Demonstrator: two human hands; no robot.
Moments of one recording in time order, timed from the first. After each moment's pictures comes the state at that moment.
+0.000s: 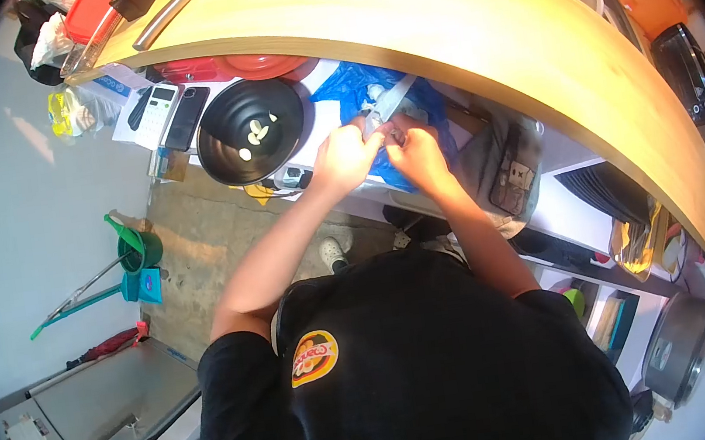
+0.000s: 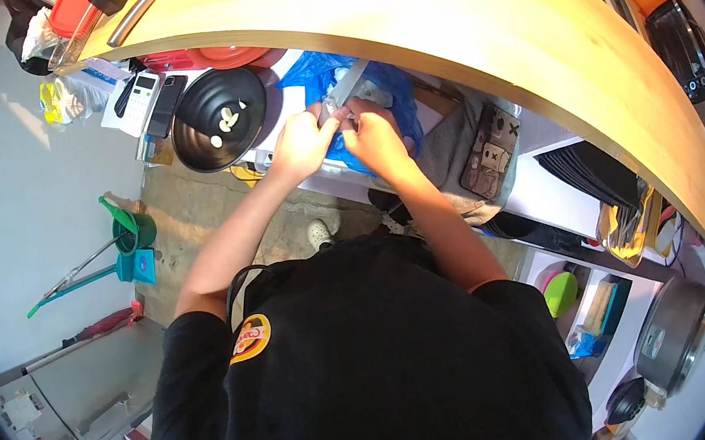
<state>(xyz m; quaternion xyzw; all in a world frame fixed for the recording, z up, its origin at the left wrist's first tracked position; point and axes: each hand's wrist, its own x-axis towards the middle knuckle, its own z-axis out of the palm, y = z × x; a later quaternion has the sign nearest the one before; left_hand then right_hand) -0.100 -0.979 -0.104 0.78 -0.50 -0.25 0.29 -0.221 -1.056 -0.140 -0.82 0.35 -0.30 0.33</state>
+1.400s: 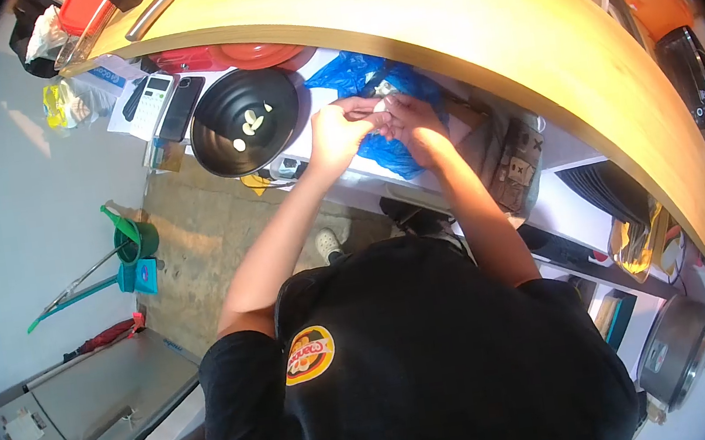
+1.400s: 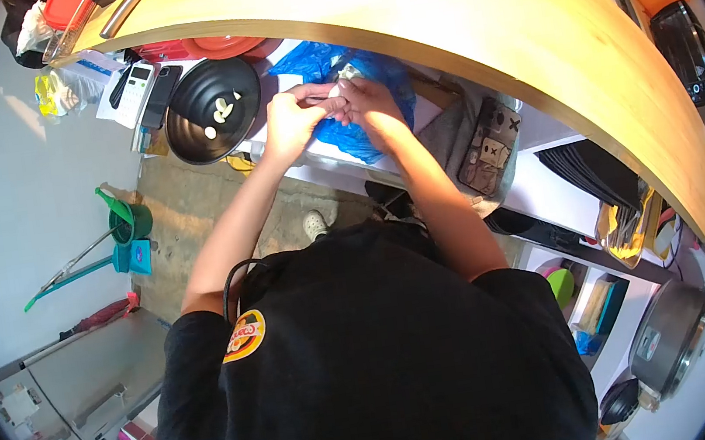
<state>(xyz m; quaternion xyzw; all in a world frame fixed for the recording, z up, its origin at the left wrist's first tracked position) -0.096 -0.990 -0.113 0.56 -0.38 -0.41 0.61 -0.212 -1.079 -0.140 -0.45 0.26 -0.26 0.81</state>
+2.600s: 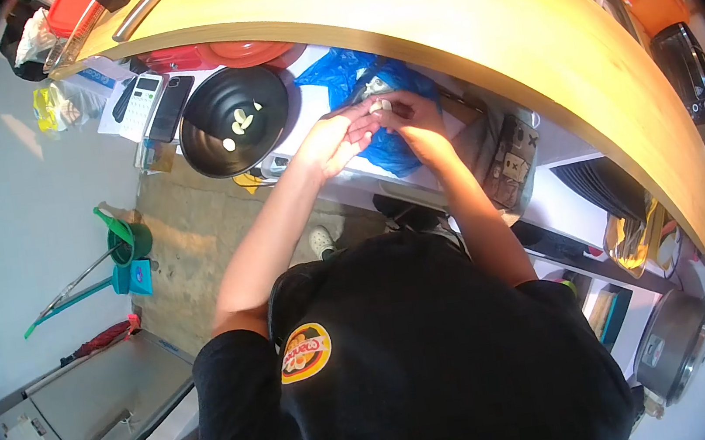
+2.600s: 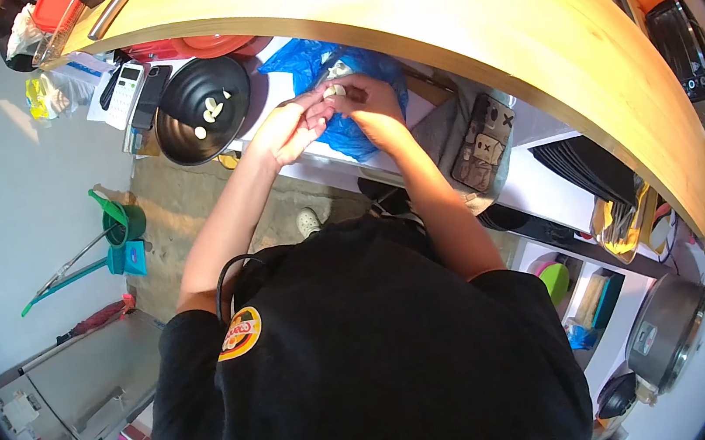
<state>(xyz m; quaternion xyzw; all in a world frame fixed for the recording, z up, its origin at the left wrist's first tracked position) -0.087 -0.996 -0.133 0.42 -0.08 -0.68 0.60 -0.226 -1.081 -0.143 -0.62 0.24 -0.30 0.68</state>
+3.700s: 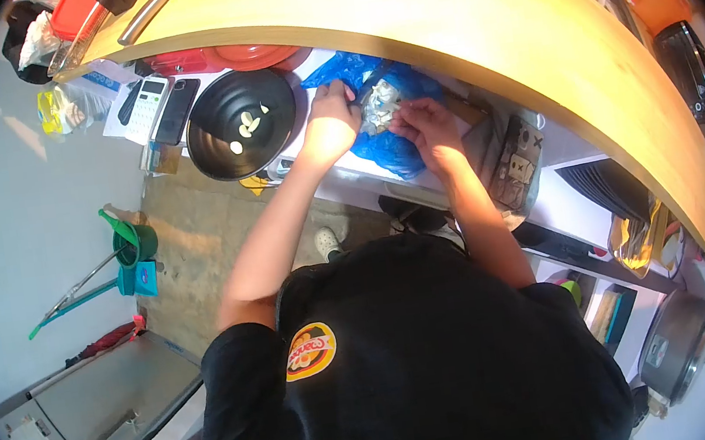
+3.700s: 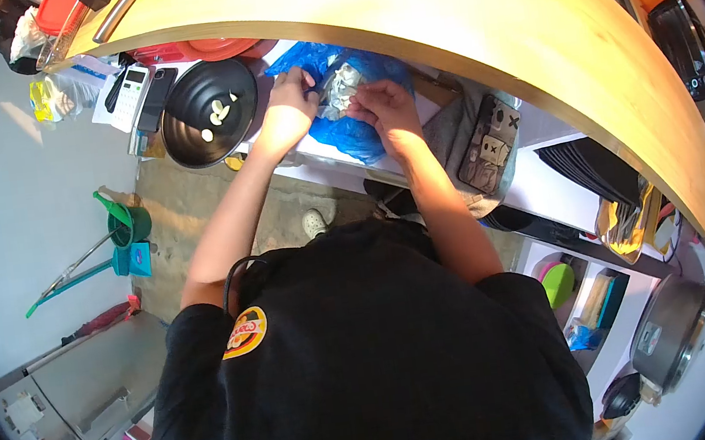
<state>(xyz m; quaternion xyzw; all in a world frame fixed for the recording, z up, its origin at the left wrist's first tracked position) -0.071 -1.013 -0.146 0.76 -0.53 -0.07 0.37 -0.236 -1.082 -0.166 -0.38 0.26 -0.37 0.80</state>
